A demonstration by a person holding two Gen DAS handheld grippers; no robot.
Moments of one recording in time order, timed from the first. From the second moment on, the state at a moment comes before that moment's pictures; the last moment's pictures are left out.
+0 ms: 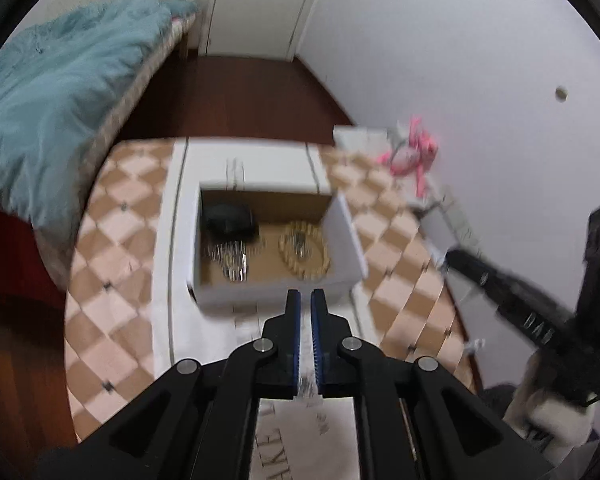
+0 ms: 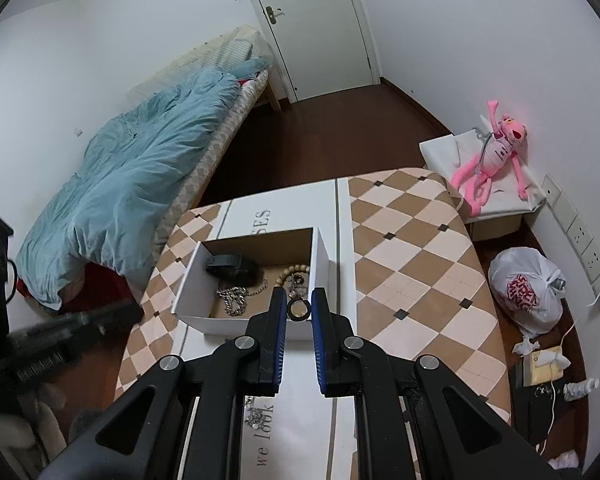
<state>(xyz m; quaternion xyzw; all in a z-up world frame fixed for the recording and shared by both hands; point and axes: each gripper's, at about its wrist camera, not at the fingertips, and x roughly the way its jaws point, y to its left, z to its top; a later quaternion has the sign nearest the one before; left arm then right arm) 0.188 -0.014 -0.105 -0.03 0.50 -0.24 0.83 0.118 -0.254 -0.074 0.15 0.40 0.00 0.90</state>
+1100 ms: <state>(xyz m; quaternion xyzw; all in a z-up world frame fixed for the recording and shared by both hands) 0.152 -0.032 -0.127 -0.02 0.48 -0.25 0.84 0.075 -0.282 -0.127 0.19 0.43 -0.05 0.88</state>
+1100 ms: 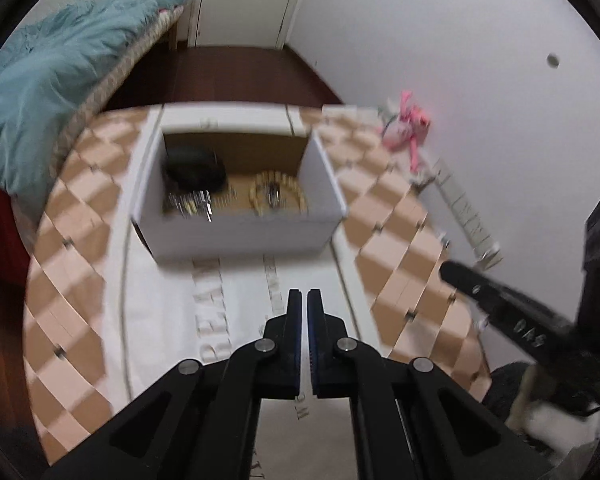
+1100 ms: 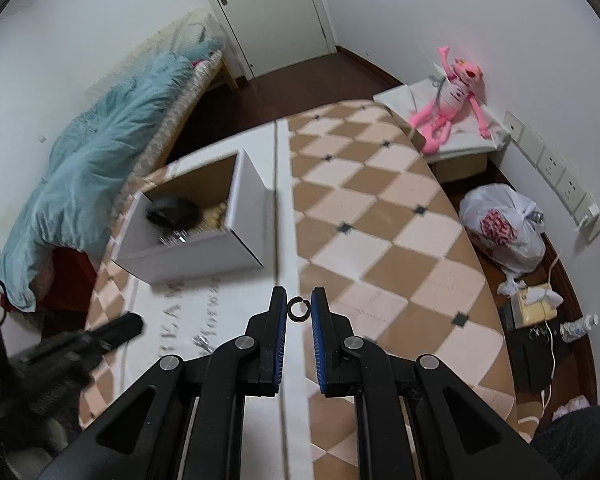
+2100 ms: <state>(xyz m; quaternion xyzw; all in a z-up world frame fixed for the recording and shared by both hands) 0.156 -0.107 -0.232 0.14 0.61 -0.17 0.76 0.064 -0.309 -0.181 0.21 0.47 -0.09 0.85</state>
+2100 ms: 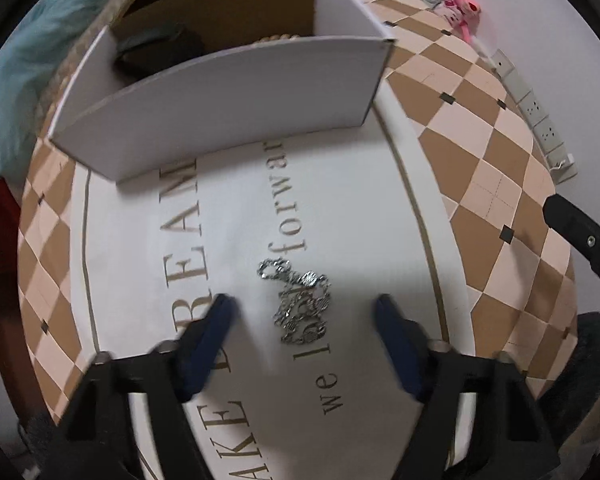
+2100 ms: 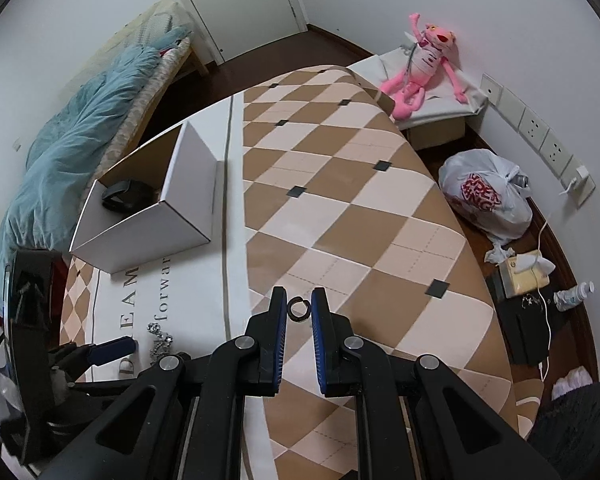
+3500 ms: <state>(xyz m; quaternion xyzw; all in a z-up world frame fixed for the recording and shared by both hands) 0.149 -0.076 -0.223 0.06 0.62 -0.20 0.76 0.060 -0.306 -0.181 0.19 0.48 -0.10 0.85</state>
